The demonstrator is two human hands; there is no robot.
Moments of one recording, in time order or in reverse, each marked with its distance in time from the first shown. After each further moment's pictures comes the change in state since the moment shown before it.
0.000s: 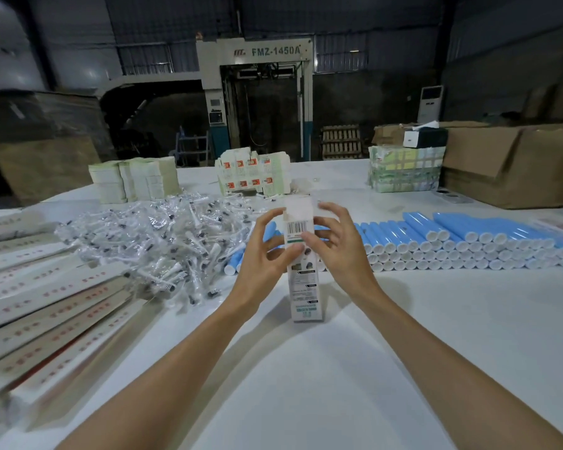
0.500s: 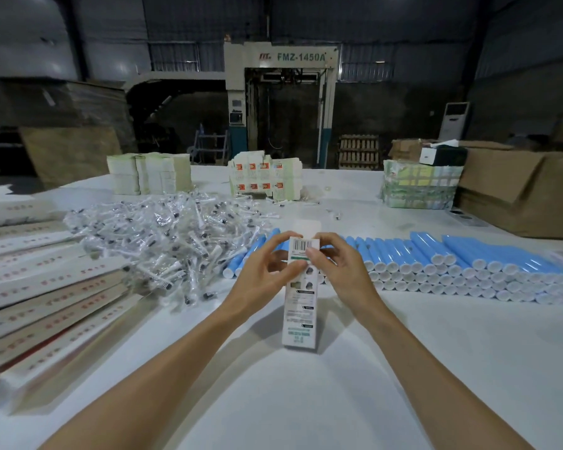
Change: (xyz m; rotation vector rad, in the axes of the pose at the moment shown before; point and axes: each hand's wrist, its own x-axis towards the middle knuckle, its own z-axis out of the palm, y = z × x) left_hand 0.003 -0.008 0.000 0.112 -0.070 0.005; right_hand 0.008 0.013 -0.015 0.028 -0.134 0.135
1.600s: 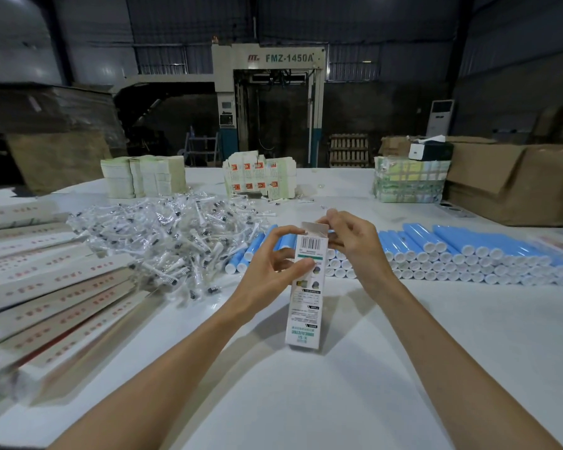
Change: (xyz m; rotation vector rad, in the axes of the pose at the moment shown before) left_hand -0.018 0.015 0.005 -0.089 -0.092 -0.013; right_hand -0.001 -0.039 -0.012 0.079 0.049 0.026
